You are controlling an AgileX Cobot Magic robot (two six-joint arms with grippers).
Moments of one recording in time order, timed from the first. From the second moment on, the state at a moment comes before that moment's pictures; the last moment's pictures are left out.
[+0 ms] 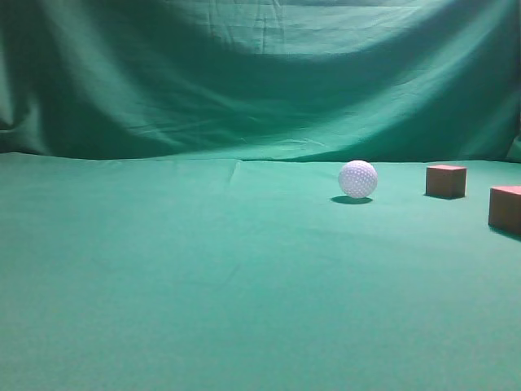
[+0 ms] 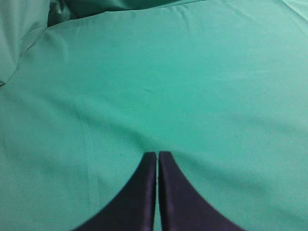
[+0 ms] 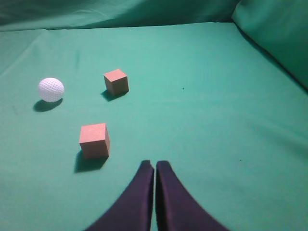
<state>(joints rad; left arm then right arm) -0.04 -0.02 0.01 0.32 0.39 -0.08 0.10 -0.01 0.02 0.00 0.40 0.05</state>
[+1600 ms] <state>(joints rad) -0.04 -0.02 0.01 0.32 0.39 -0.08 0.10 0.13 -0.13 0.03 -0.18 0.26</state>
